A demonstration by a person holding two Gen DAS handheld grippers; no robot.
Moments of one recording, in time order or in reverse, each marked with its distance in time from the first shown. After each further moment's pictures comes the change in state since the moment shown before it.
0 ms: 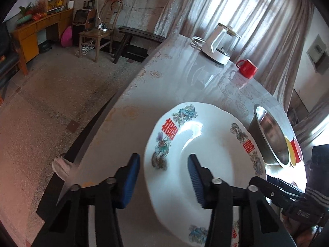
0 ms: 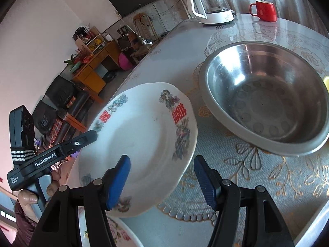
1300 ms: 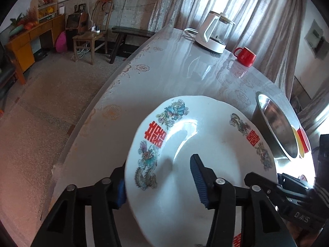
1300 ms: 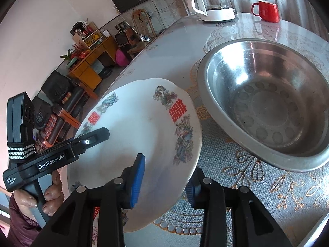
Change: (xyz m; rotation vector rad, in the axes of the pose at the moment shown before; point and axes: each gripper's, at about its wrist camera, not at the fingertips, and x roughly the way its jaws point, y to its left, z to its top) left arm 0.020 -0.020 0.001 0.081 0.010 0.028; right arm 0.012 -0.005 0.002 -0.030 0.017 -0.052
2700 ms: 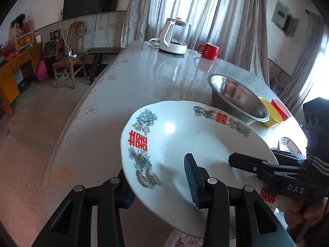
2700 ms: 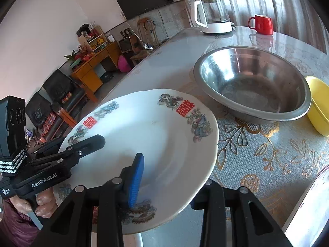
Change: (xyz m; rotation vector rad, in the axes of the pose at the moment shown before) left arm -0.052 -0.034 -0.055 0.184 -0.098 -0.086; right arm -0.038 0.007 -0.039 -0.058 -0.081 -0.017
